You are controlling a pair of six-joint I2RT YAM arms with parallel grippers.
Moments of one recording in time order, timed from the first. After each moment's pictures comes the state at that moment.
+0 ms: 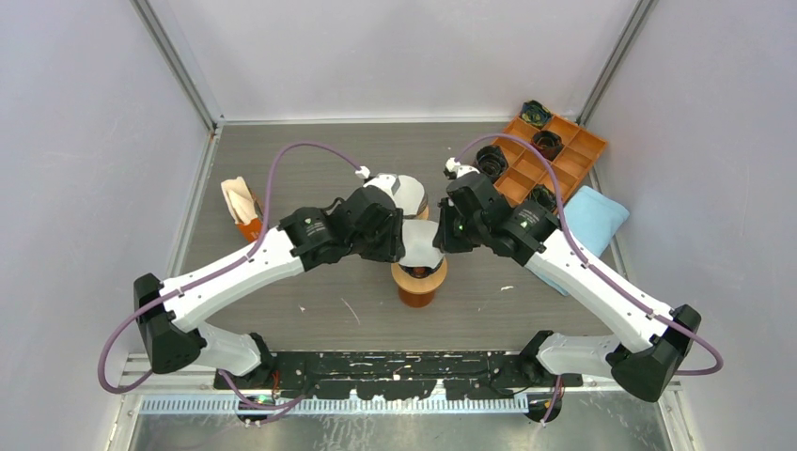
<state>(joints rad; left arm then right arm) -1.00 1.37 1.36 -0.77 -0.18 -0.68 0.77 1.19 1.26 -0.89 0.08 0.60</state>
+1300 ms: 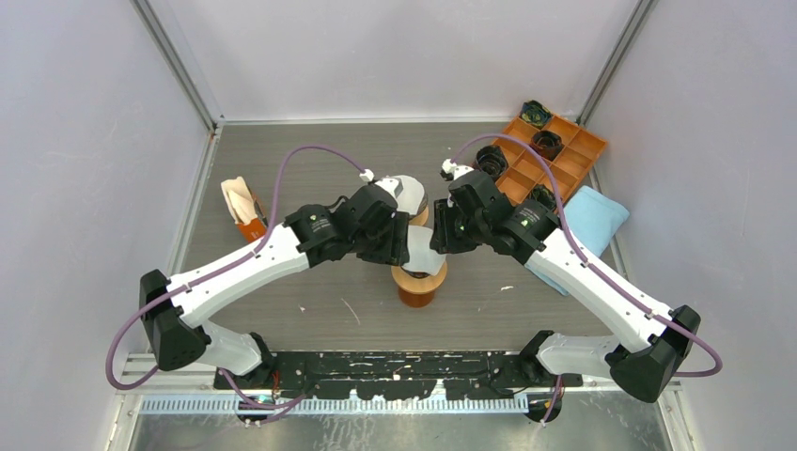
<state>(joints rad) -0.98 1.41 1.36 -0.81 -0.11 -0.68 0.74 1.20 1.25 -0.89 0.03 0.51</state>
